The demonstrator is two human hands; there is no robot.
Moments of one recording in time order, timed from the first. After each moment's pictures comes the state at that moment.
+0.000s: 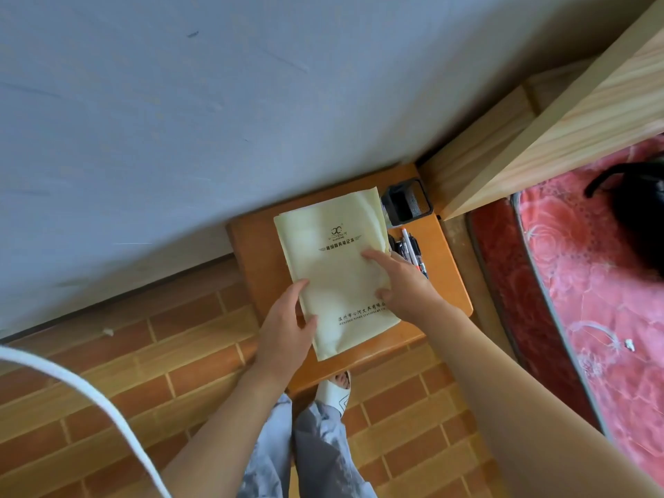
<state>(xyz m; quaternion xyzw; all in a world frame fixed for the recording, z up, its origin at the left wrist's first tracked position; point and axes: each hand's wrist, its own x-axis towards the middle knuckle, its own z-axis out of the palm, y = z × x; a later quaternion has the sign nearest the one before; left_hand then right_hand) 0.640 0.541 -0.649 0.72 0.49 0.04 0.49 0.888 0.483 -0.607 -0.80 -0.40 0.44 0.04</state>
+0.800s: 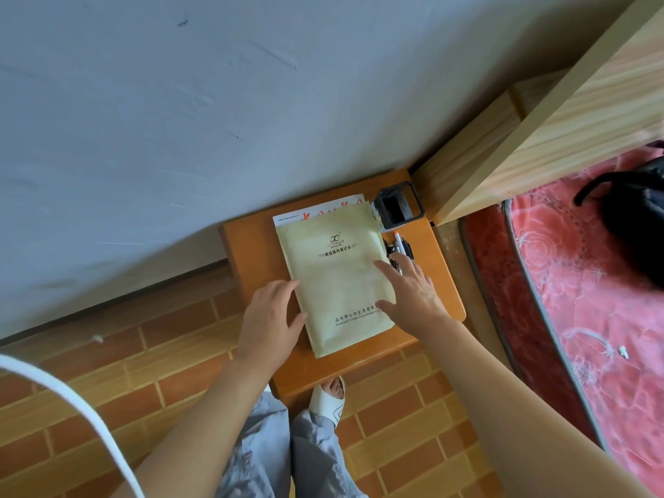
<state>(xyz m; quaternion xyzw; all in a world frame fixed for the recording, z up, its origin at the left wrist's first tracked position) 0.639 0.554 -0.660 0.82 0.45 0.00 0.37 0.894 0.453 -0.627 -0.82 -0.47 0.32 -0.07</state>
